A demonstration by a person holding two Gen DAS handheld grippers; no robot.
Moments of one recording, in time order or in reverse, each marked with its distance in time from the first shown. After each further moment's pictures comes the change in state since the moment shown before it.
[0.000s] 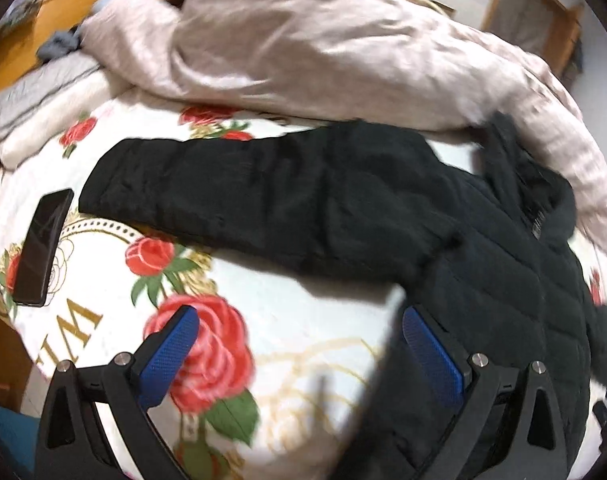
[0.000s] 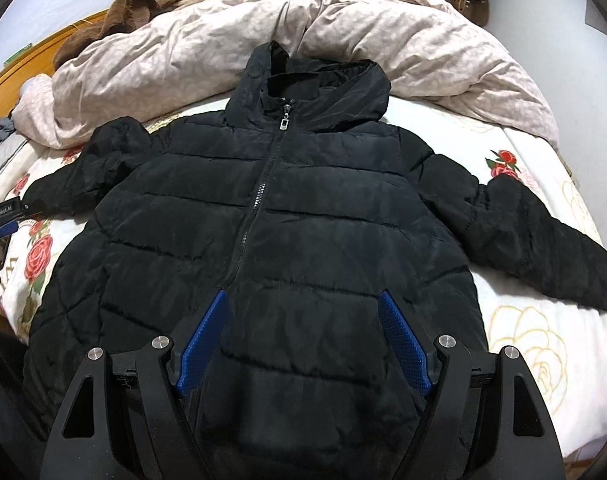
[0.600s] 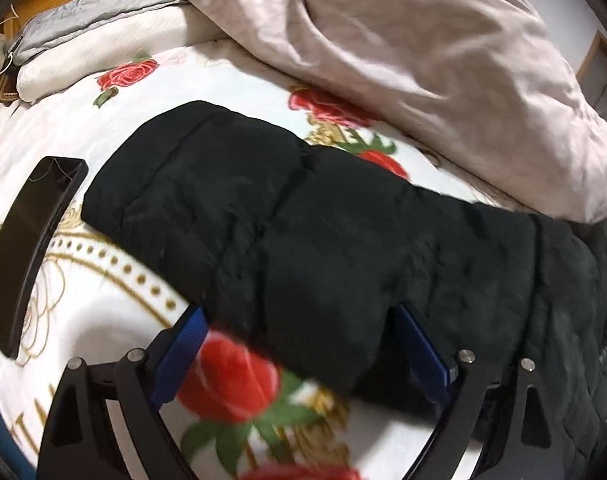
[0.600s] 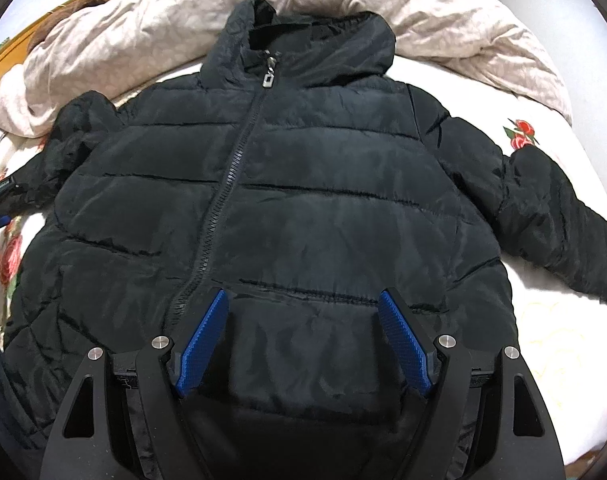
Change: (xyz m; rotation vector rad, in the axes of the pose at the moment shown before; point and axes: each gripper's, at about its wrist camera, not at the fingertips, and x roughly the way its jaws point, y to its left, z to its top) left arm 0.103 0.106 0.054 -0.264 -0.025 0.116; right arm 0.062 -0.009 0.007 0.023 0.120 -0.012
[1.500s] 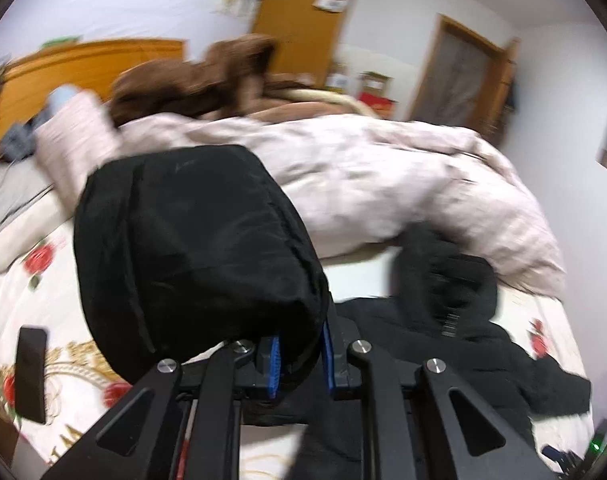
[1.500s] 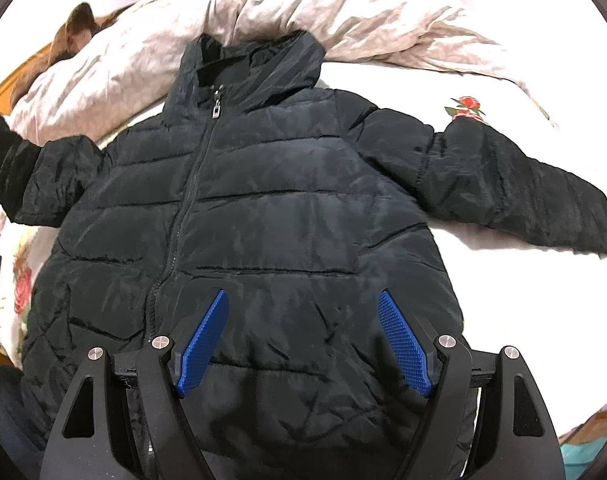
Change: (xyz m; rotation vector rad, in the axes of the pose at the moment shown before) left arm -0.220 -0.153 0.008 0.377 -0.240 -0.385; right arm -0.052 -0.050 -0.033 0.159 -0.071 -0.008
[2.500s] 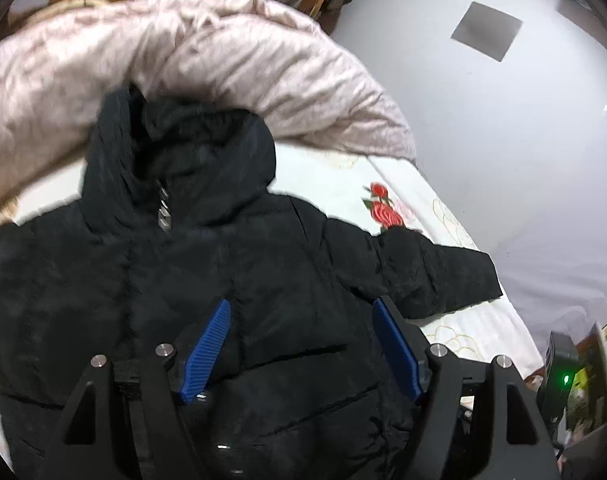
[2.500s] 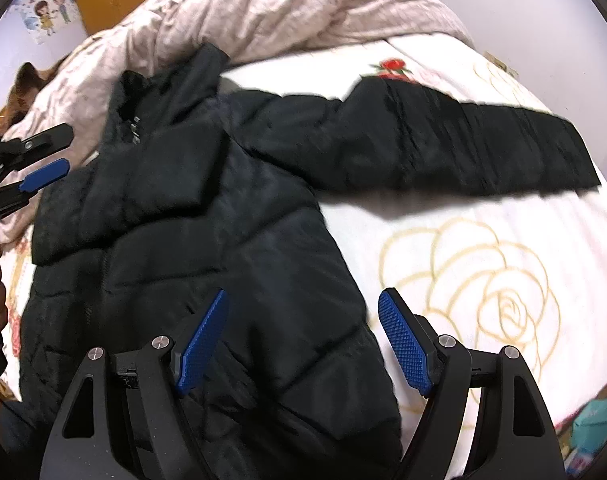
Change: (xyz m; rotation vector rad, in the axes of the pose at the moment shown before) left arm 0.079 -0.247 -0.111 0.282 0.310 -0.542; right arm 0.005 -0.094 -0.013 0.181 -0.015 -0.021
